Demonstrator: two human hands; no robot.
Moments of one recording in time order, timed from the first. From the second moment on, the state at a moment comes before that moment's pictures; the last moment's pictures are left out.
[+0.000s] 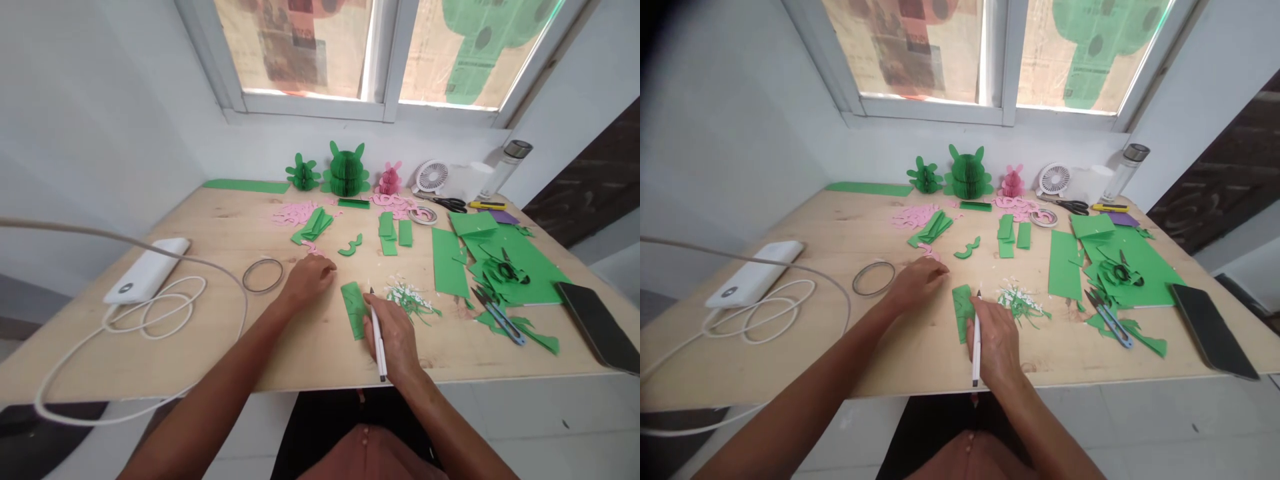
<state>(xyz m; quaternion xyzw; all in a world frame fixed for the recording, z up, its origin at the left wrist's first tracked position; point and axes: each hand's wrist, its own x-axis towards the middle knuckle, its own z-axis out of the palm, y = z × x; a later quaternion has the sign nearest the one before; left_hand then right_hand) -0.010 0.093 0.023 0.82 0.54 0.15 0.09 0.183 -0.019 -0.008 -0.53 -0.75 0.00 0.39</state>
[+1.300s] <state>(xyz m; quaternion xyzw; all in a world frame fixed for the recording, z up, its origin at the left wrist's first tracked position) -0.013 0.090 0.037 0.61 0.40 0.35 0.59 0.277 0.038 0.030 -0.66 -0.72 -0.10 0.19</state>
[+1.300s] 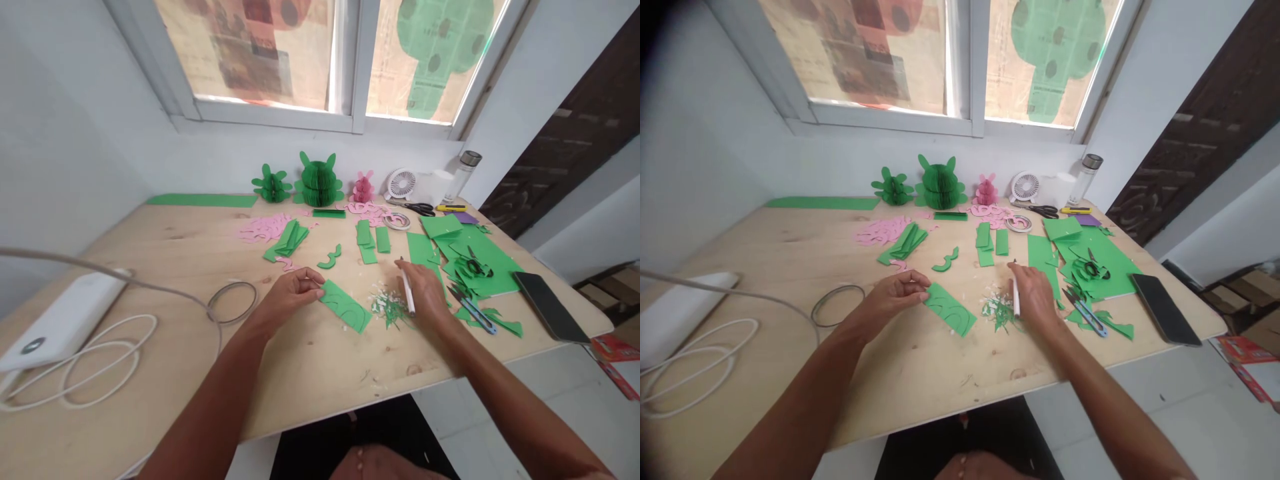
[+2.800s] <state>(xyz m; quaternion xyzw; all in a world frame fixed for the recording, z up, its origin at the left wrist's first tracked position) -0.005 0.087 0.029 0.57 0.41 0.38 0.60 0.391 -0.014 0.043 -0.81 -0.58 -0.02 -0.04</state>
